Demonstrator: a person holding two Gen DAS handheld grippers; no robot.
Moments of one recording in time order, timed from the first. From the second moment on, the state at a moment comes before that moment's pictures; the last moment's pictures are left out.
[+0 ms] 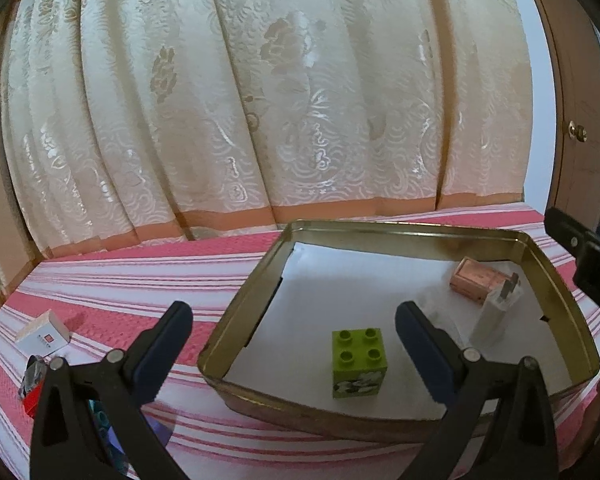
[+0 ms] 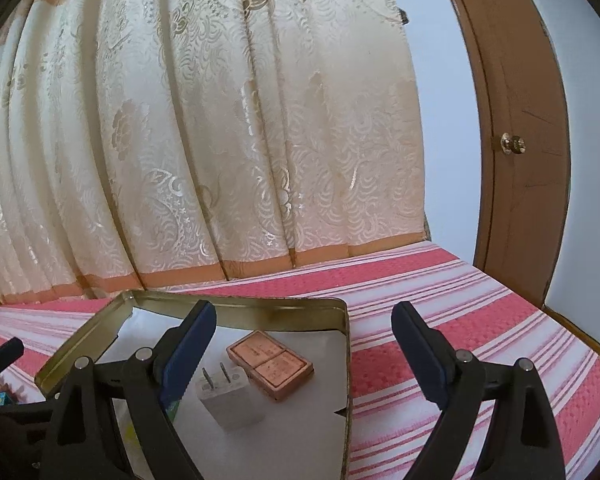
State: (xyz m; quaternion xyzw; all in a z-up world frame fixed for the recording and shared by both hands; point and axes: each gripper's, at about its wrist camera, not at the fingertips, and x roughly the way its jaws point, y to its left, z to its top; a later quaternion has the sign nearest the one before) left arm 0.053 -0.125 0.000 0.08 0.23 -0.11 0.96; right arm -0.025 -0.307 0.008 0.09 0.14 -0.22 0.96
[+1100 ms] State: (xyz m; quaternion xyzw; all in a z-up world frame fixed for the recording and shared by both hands) left arm 0.025 -0.058 0.006 0.08 0.21 -0.09 0.97; right arm -0.054 -0.233 0.006 0.10 0.12 -0.19 0.97
